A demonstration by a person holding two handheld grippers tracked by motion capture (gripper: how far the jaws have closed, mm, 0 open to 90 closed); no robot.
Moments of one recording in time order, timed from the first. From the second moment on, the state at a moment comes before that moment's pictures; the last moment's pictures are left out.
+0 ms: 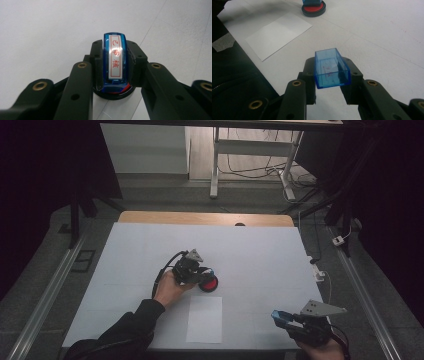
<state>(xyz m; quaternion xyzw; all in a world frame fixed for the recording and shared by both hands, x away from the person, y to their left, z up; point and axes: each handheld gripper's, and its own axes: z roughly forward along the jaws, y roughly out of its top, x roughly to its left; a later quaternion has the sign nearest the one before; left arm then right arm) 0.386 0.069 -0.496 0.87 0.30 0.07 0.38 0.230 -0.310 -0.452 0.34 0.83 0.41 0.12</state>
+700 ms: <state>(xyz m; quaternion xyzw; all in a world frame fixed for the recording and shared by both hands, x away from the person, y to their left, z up) 0.382 0.067 -0.485 0.87 0.29 0.06 0.40 0.230 -0.310 -0.453 0.34 0.83 0.41 0.12</state>
